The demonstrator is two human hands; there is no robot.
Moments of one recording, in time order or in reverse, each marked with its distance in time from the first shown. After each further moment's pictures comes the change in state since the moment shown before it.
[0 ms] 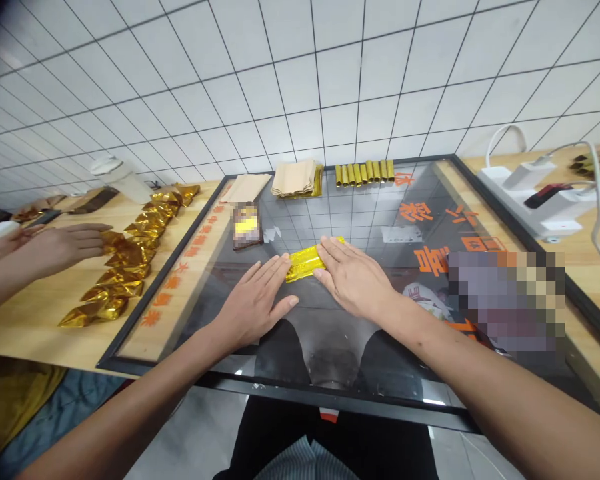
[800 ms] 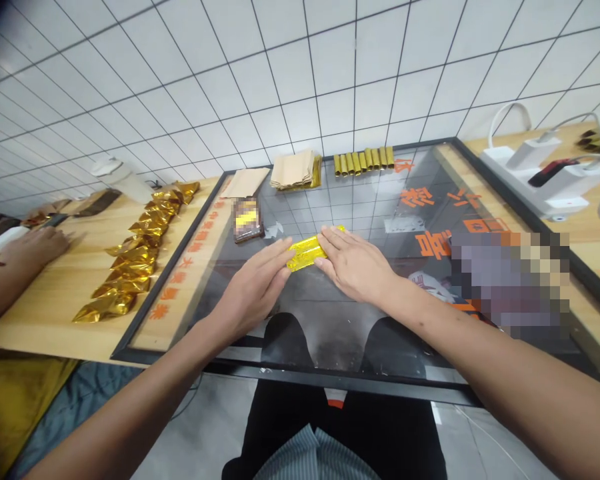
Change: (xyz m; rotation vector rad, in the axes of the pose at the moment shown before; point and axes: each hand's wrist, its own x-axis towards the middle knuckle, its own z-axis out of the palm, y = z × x) left_hand 0.010 0.004 -0.021 -0.255 0.174 0.048; right_hand 0.001 0.001 0.001 0.044 0.018 0.005
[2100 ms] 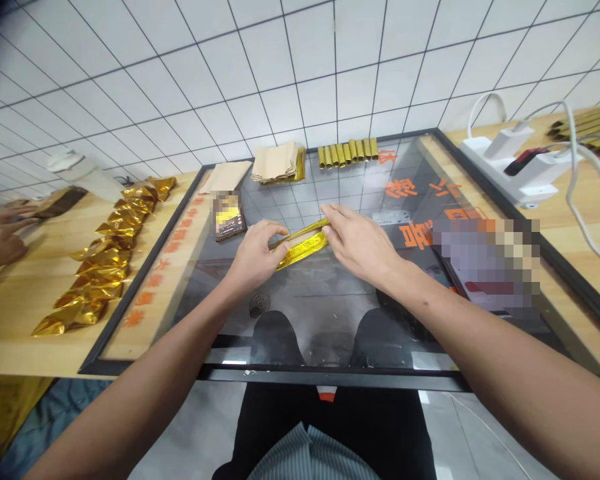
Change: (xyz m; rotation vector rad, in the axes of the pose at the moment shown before) left_hand 0.058 -0.025 0.039 -0.172 0.058 -0.224; right_hand 0.000 0.015 -0.034 0.114 0.112 0.273
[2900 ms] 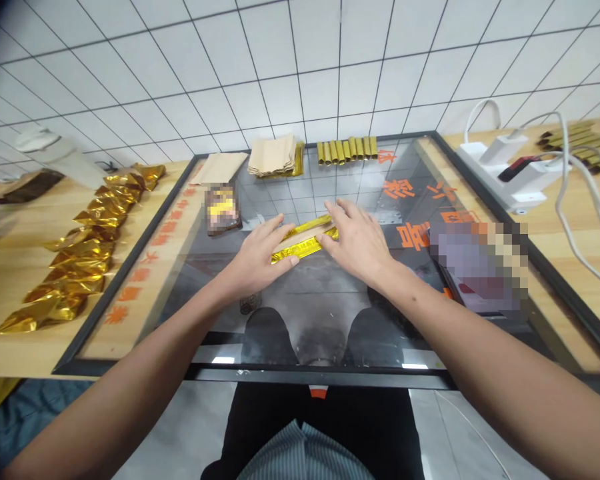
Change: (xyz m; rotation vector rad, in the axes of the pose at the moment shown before) left_hand -0.012 0.007 -0.007 0.052 -0.258 0.085; right_hand 0.004 0.009 0.019 -0.086 0.039 0.086
